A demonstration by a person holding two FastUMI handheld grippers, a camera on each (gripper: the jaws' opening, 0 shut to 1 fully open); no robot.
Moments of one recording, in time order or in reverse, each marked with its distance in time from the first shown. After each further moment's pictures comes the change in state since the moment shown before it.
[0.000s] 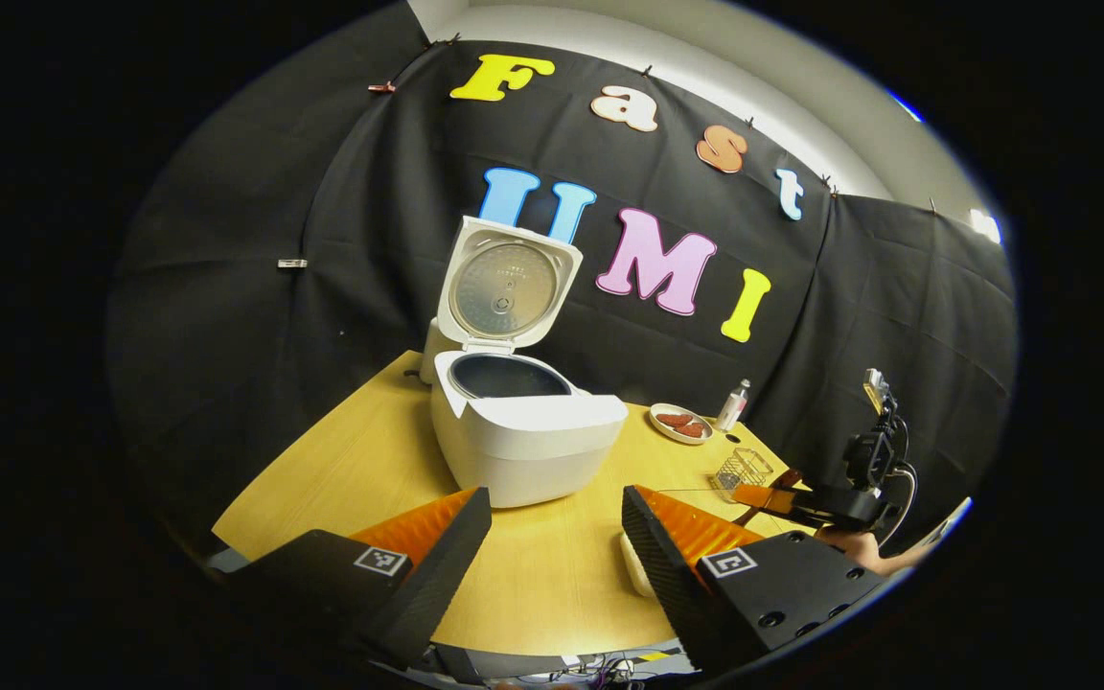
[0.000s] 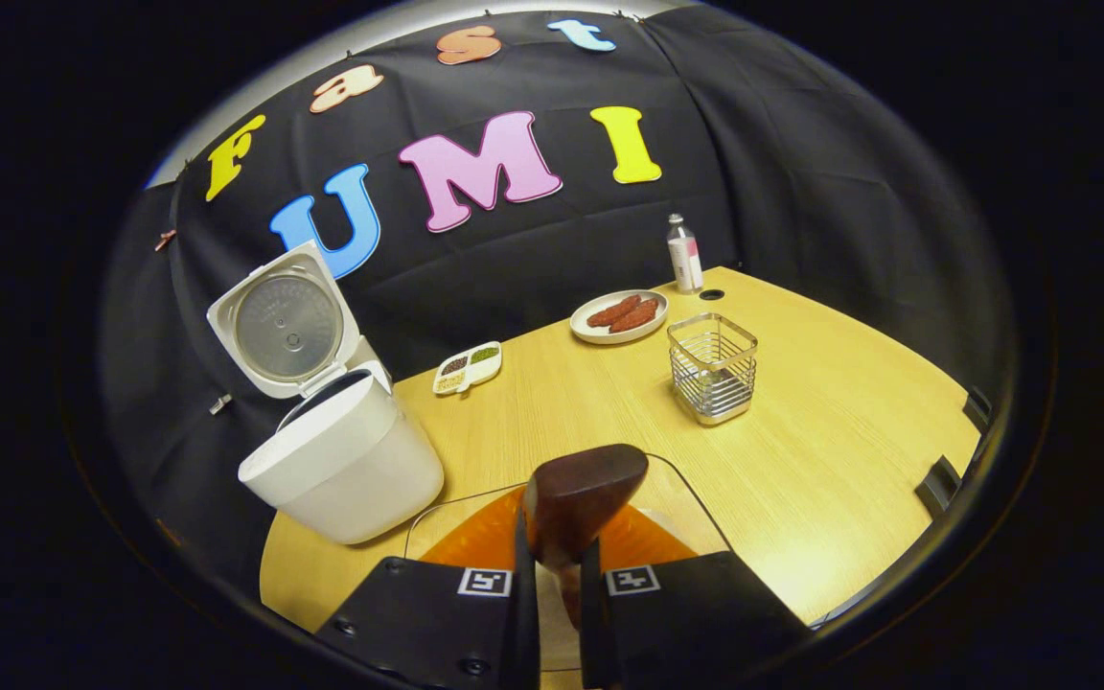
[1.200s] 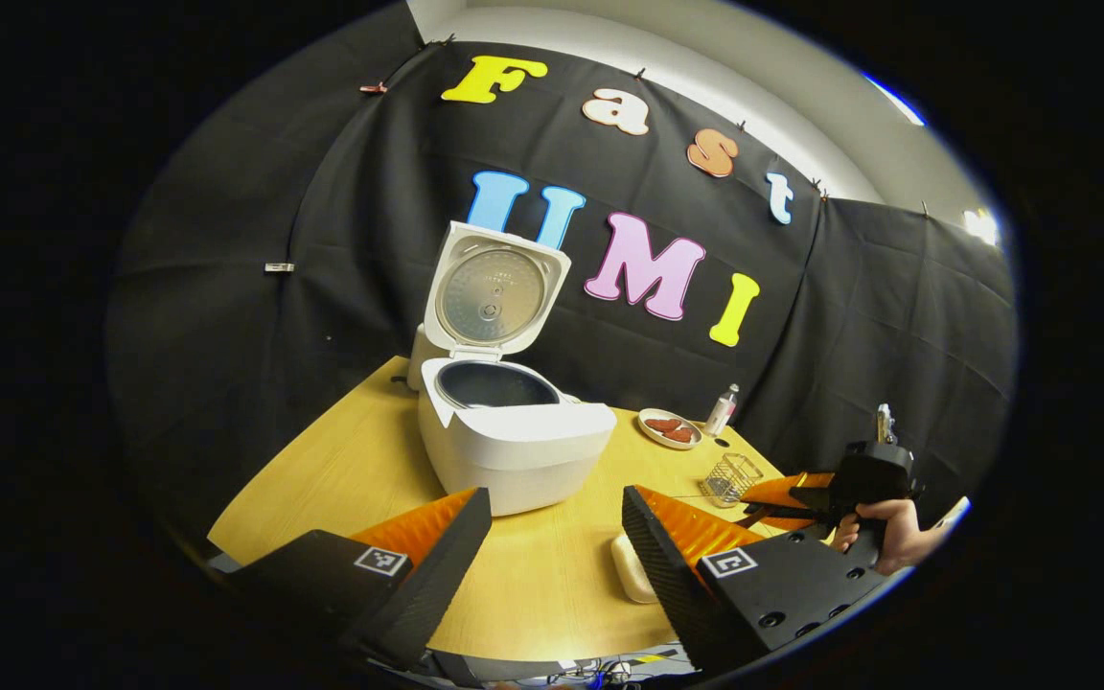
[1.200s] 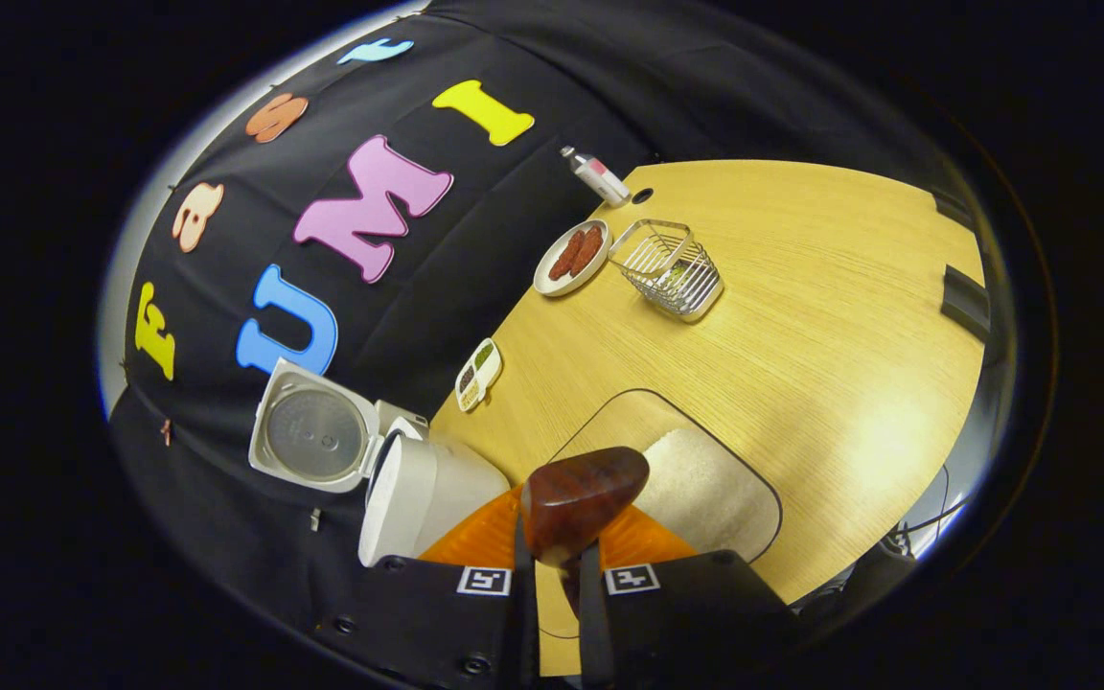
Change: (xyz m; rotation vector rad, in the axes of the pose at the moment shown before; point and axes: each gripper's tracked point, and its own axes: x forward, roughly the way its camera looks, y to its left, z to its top) left arm 0.006 -0.013 0.004 0.005 -0.005 -0.048; right arm -0.025 -0.009 0.017 0.574 0.144 0.030
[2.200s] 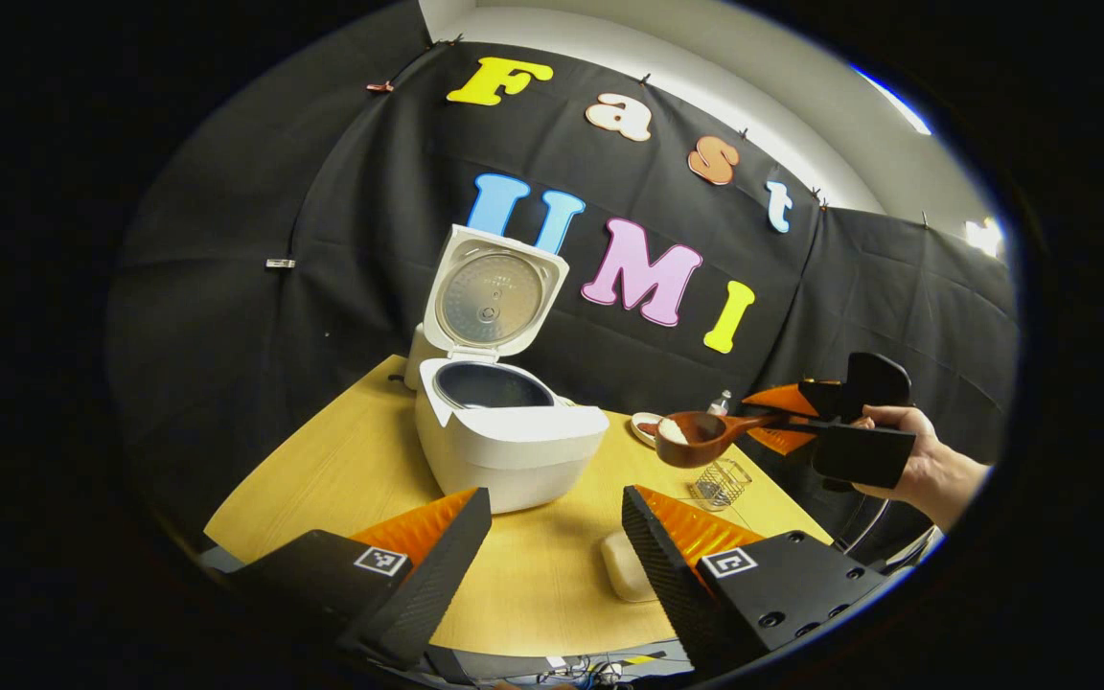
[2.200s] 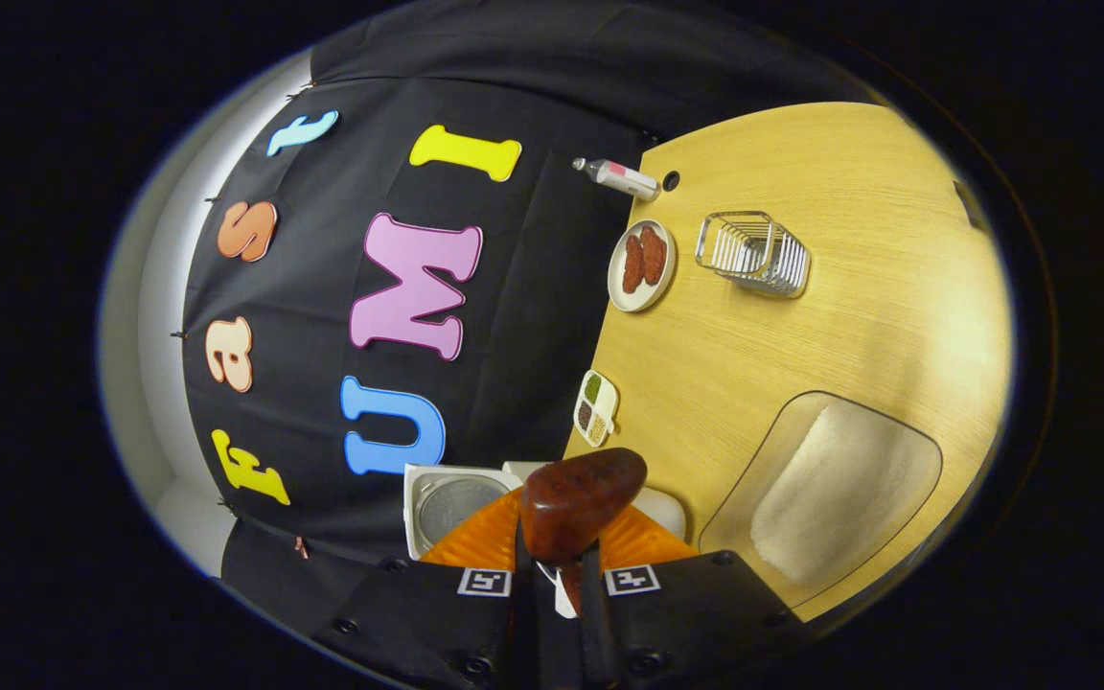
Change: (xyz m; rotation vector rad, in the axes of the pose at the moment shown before) left arm -0.014 0.005 0.008 -0.028 -0.018 -0.006; right arm 0.004 0.134 0.051 0.349 0.000 0.232
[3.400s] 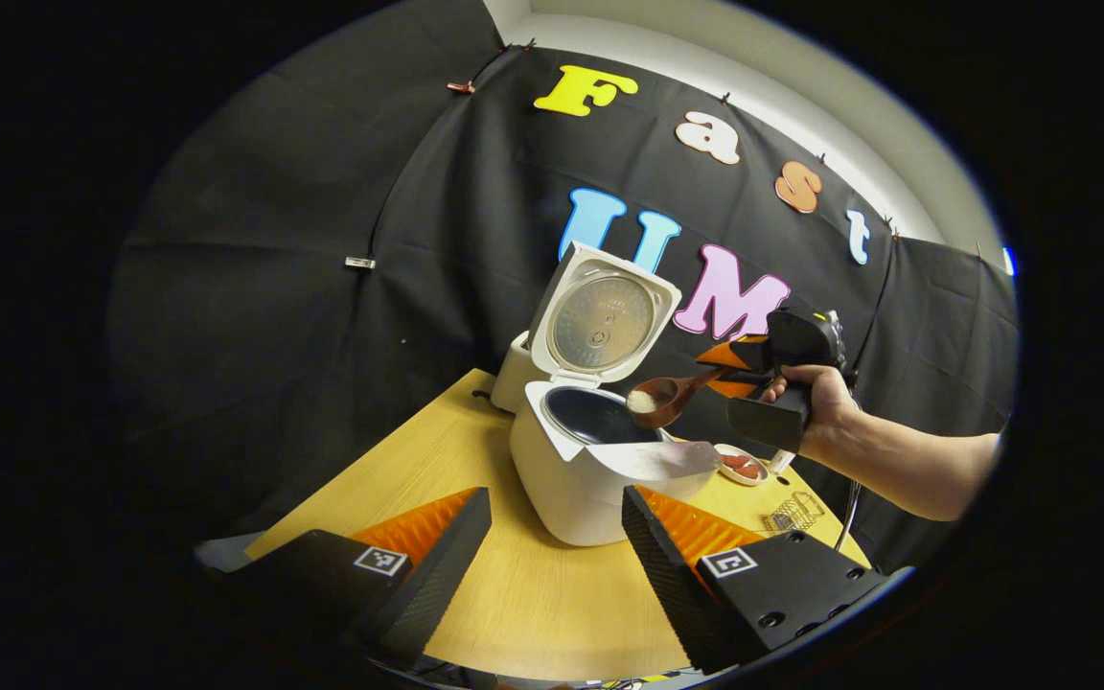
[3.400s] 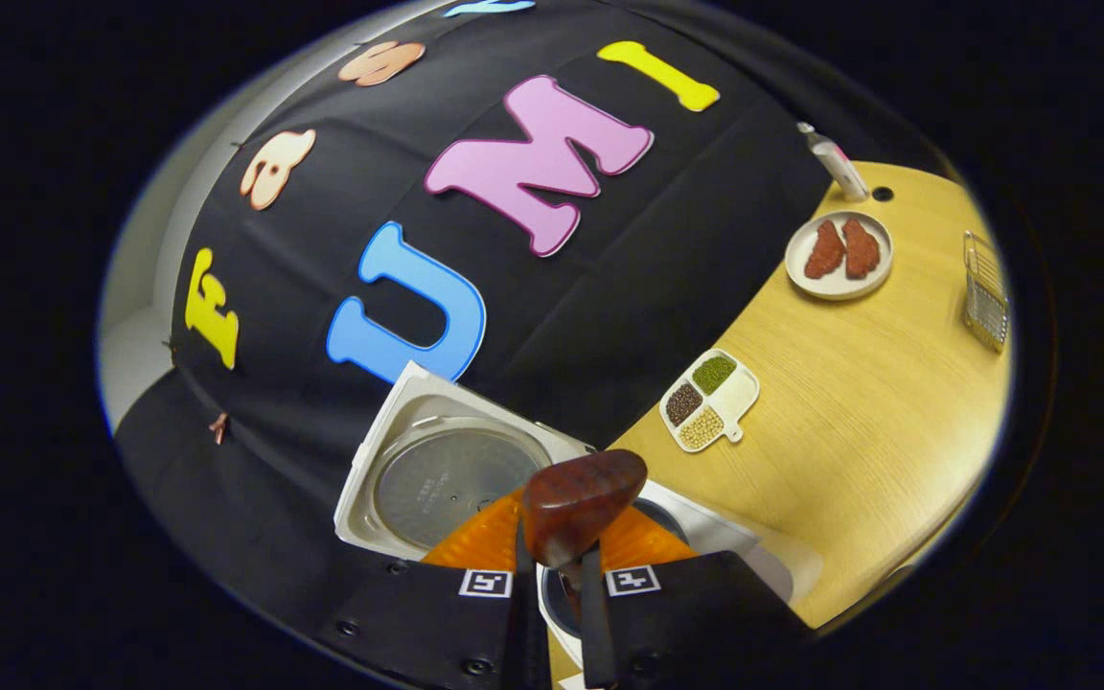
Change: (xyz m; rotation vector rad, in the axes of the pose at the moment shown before) left arm 0.018 0.117 0.020 -0.084 -0.049 0.189; right arm 0.214 0.098 -0.151 -0.547 0.071 0.090
